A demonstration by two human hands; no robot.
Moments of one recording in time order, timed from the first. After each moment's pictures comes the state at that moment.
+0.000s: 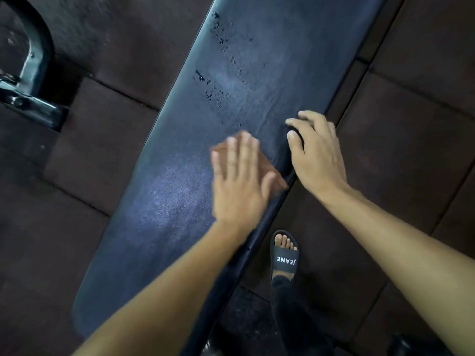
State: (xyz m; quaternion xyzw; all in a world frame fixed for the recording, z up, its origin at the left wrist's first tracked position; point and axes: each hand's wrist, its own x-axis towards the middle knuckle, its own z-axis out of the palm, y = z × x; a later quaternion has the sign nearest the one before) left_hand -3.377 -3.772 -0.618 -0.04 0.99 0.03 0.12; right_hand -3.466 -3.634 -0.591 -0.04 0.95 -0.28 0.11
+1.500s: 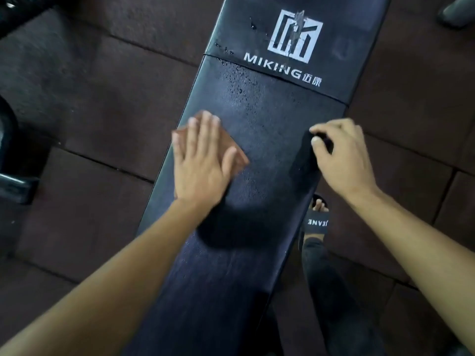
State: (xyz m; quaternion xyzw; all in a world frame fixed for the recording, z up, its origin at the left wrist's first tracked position) left_hand -3.648 -3.834 -0.627 -0.03 0.99 0.05 0.11; right_hand -3.684 -3.579 -0.586 0.02 0.96 -0.28 0.09
